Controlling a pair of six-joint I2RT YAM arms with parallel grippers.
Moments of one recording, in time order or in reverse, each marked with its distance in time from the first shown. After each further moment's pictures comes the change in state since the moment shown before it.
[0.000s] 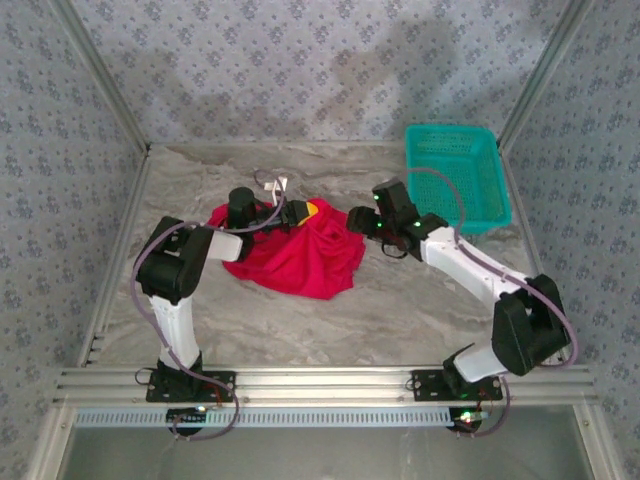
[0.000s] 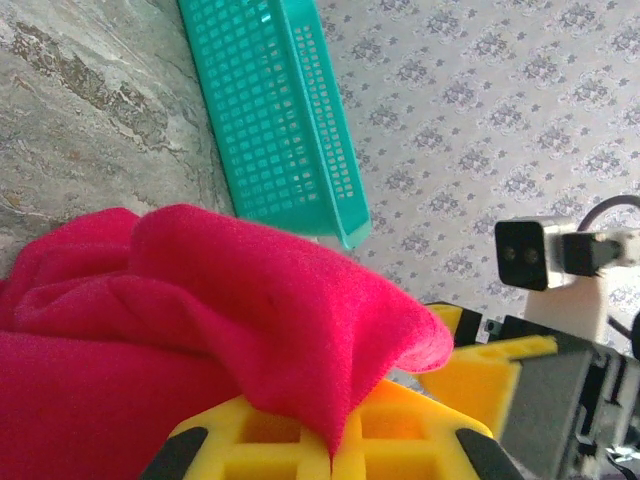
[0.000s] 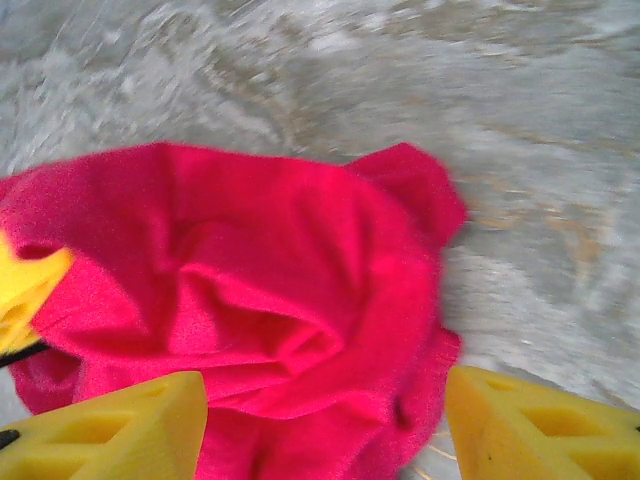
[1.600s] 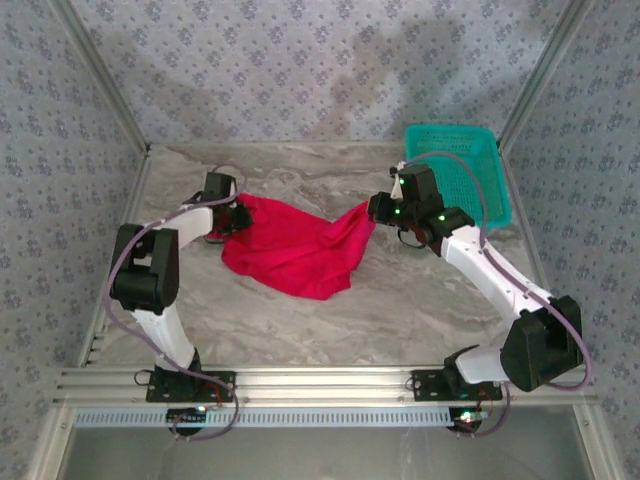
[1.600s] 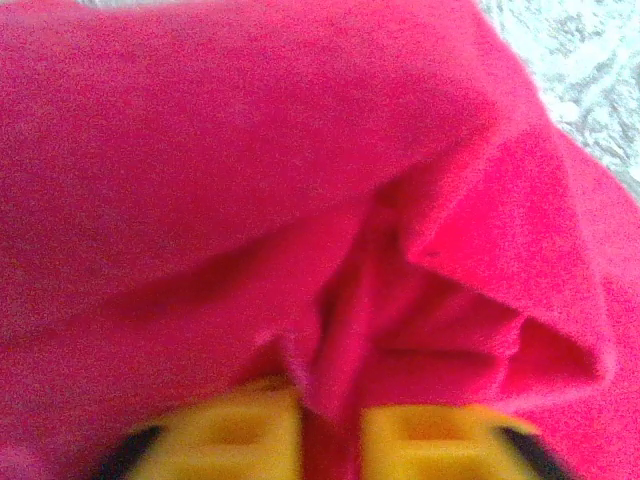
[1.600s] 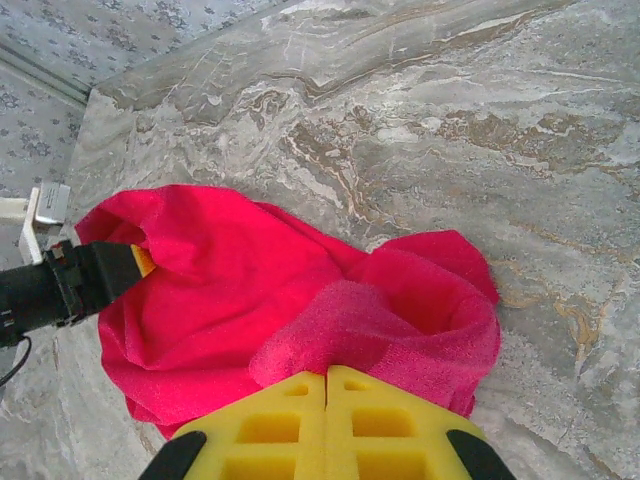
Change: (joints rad) left arm 0.192 -0.127 0.238 -1.282 -0.805 0.712; right arm -0.125 -0.120 0.040 -0.013 -0.131 -0.104
